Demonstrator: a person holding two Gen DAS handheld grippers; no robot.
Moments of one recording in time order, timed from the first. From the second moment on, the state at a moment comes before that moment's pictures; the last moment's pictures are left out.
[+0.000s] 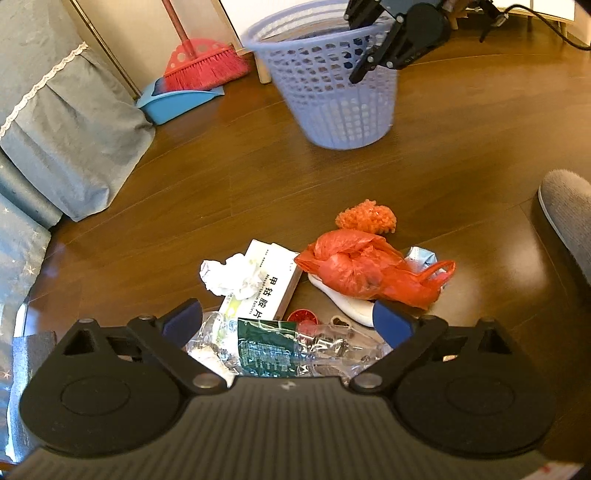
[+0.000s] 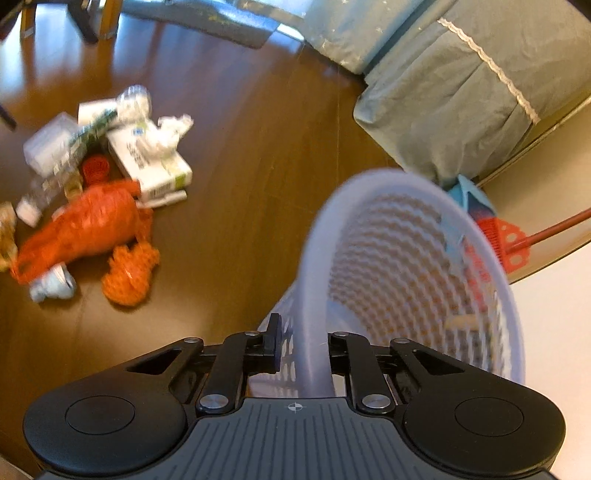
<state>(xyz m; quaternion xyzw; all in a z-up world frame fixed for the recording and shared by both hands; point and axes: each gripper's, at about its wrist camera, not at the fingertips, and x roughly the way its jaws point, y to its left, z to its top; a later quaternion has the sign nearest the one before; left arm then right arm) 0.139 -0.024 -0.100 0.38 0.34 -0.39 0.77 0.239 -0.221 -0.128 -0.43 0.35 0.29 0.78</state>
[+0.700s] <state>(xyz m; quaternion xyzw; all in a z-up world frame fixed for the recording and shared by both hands) 0.129 -0.038 -0.098 0.38 0.32 -0.40 0.77 0.166 -0.244 -0.158 -0.57 0.35 0.25 0.70</state>
